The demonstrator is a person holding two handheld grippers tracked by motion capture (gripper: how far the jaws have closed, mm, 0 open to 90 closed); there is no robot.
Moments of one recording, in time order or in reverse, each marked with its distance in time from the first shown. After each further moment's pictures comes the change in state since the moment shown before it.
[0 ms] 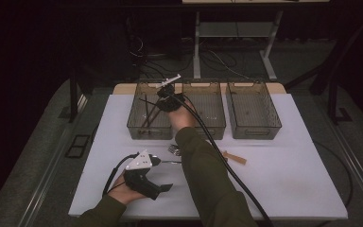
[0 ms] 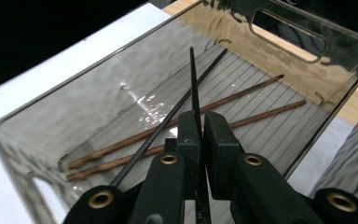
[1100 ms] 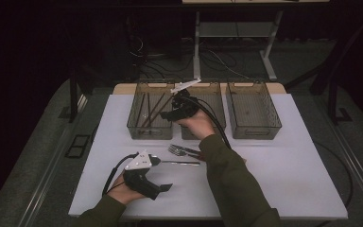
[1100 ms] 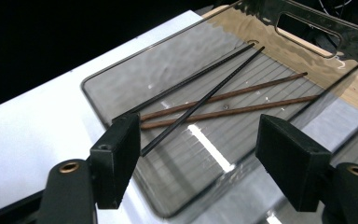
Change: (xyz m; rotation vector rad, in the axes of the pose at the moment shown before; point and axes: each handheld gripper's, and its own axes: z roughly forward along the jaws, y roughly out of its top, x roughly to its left) left arm 0.000 0.000 -0.001 -0.001 0.003 0.003; right arm -0.014 -0.031 -0.058 -0.064 0.178 -0.018
